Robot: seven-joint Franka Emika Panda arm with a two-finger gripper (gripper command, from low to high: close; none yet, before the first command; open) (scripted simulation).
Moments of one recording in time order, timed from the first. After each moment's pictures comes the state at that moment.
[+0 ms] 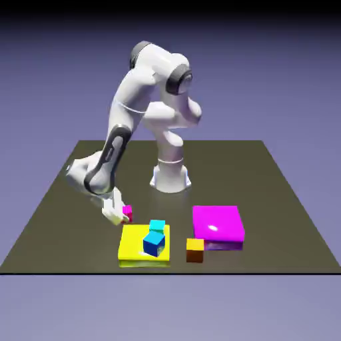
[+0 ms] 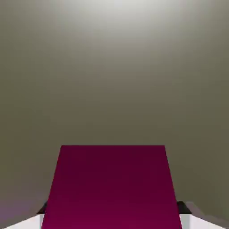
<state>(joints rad) 0.15 0.49 -0.91 -2.47 0.80 1.92 0.73</state>
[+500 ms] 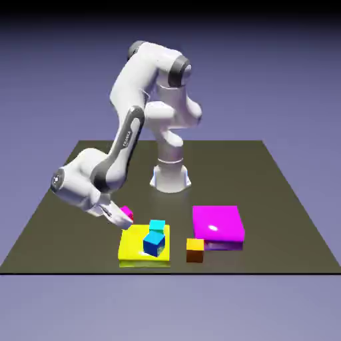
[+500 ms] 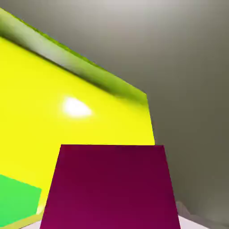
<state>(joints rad) -0.01 0.52 -0.45 -1.96 0.46 1.66 0.92</state>
